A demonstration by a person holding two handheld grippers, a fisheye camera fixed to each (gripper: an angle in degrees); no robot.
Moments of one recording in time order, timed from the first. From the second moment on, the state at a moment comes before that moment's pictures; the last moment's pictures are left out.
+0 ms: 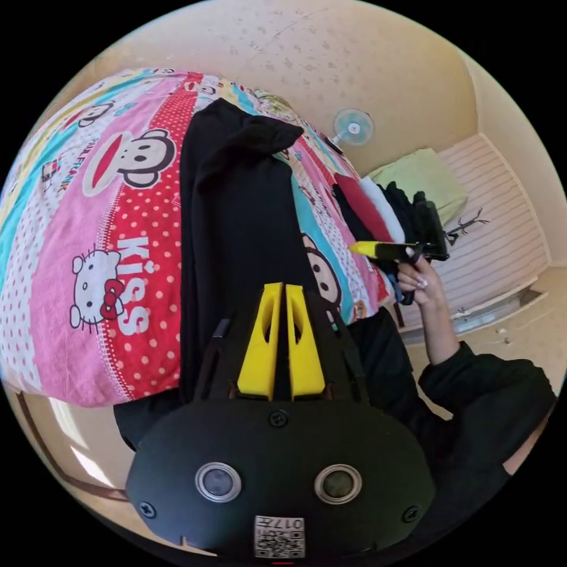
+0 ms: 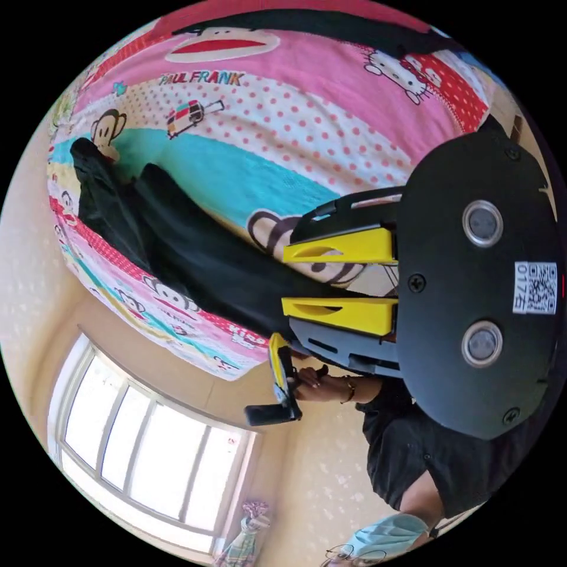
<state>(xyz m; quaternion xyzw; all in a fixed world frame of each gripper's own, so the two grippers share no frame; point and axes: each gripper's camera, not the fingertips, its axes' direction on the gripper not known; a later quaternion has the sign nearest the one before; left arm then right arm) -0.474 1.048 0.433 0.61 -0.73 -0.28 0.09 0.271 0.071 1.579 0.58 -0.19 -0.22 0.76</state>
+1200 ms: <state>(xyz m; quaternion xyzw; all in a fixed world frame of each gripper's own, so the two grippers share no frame) -0.529 1.165 0.476 0.68 -0.66 -0.30 0.11 0.117 -0.121 1.401 0.66 -0.01 -0.26 0.71</state>
